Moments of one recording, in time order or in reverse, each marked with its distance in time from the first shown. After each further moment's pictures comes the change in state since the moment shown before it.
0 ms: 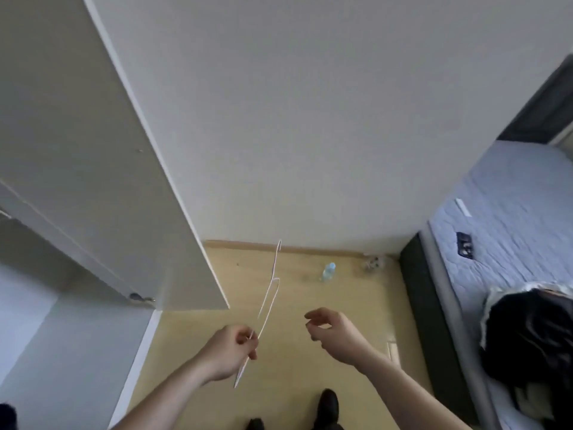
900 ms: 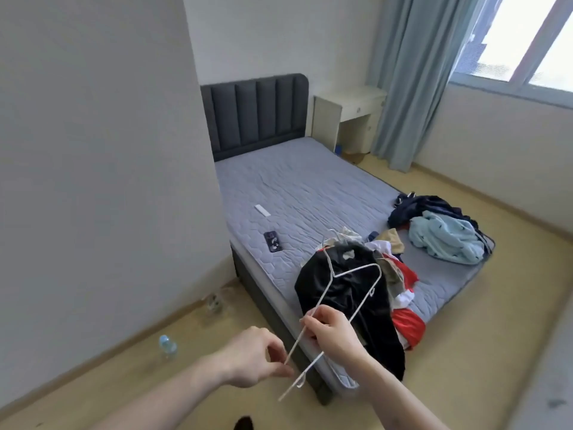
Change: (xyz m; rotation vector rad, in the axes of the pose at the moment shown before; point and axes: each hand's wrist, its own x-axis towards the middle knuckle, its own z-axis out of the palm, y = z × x) left_hand 0.045 0.426 0.421 0.747 -0.525 0.752; right_hand -0.205 0.294 -0.385 0.575 0.756 0.123
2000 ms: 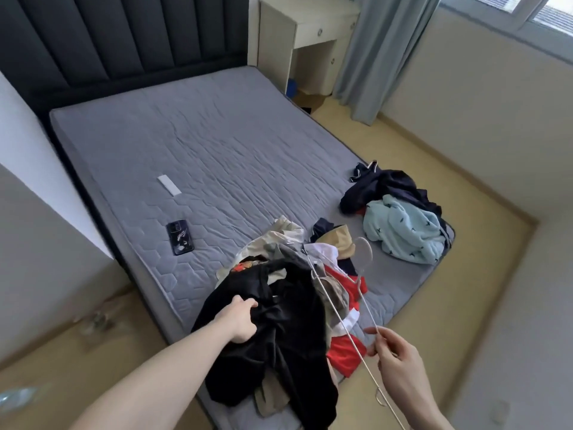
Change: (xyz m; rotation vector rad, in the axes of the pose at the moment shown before) left_hand 0.601 0.010 0.033 0.069 -0.223 -0.368; right_hand 0.331 0.084 -0.347 -0.112 0.433 0.184
